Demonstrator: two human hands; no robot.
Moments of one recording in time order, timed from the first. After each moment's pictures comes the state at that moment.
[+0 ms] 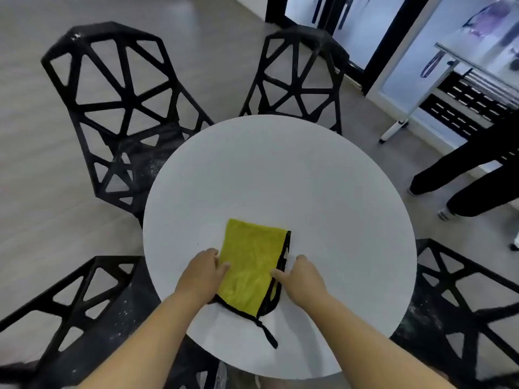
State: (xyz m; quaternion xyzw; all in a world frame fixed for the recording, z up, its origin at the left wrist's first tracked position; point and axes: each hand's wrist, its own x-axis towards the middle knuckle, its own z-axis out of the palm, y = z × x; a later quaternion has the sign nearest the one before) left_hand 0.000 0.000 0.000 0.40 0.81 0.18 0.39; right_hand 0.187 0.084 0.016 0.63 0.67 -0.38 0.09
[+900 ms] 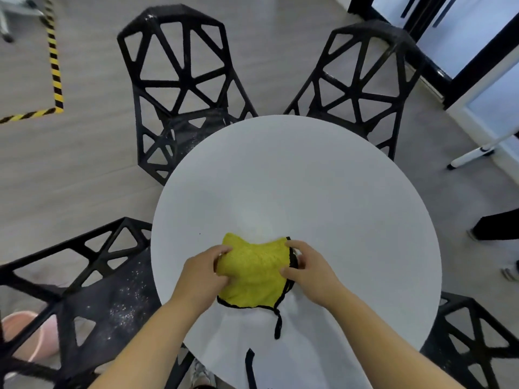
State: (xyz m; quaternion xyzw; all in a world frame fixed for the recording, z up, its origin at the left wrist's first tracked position) left_hand 0.052 0.008 0.036 0.24 0.84 0.32 0.37; right_hand 0.213 0.166 0.033 0.45 0.67 -0.58 0.06
